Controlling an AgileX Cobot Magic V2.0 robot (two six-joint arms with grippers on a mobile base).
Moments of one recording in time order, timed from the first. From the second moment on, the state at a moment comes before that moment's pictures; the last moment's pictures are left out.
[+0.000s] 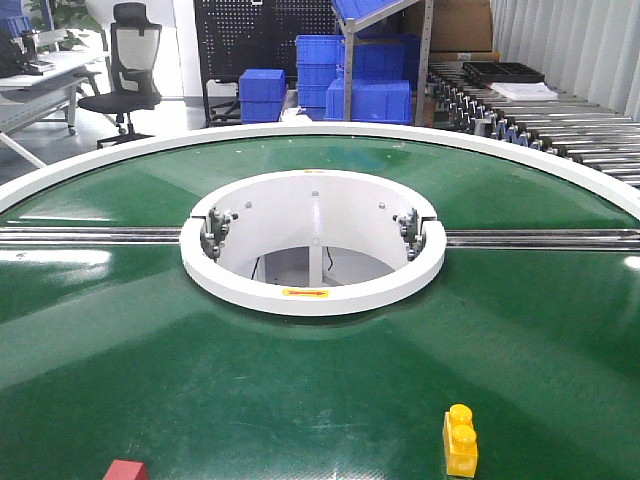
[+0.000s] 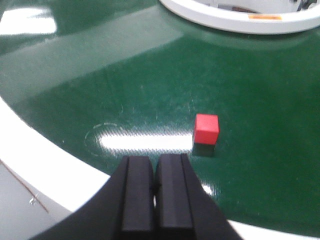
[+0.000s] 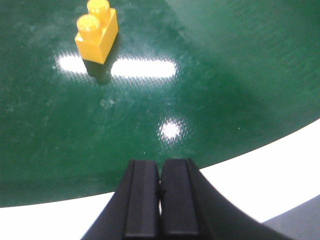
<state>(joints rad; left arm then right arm) 0.00 0.41 -0.58 0.00 0.75 -0.02 0.06 0.80 -0.53 -0.03 0.62 -0.05</state>
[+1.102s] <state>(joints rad) -0.12 0.43 -0.58 0.00 0.76 -0.03 0.24 1.64 -1.17 -0.05 0.76 0.16</state>
